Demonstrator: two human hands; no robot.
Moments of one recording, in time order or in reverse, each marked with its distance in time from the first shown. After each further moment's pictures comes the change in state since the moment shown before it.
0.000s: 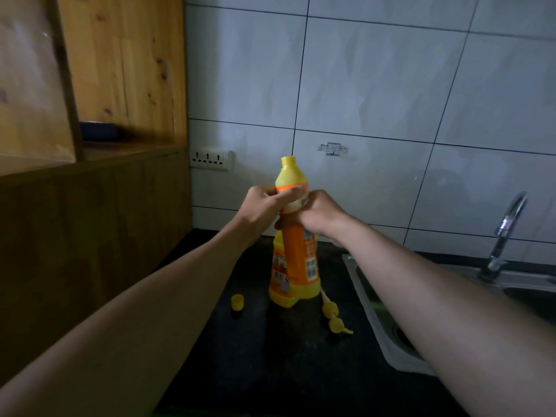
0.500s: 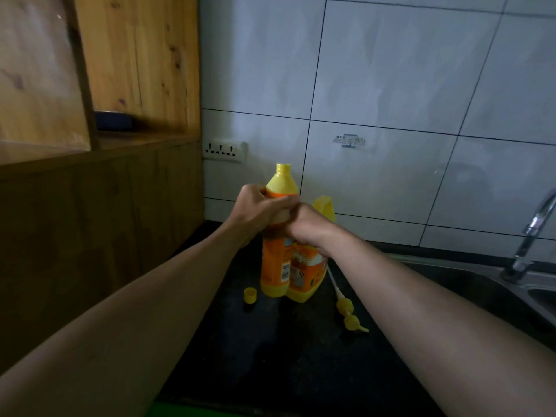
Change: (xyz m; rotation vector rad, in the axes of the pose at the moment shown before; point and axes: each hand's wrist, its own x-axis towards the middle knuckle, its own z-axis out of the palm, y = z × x) left_hand -0.006 -0.021 -0.028 0.113 0.142 -0.049; right_hand 0.004 0.000 0.050 0.064 -0.170 0.019
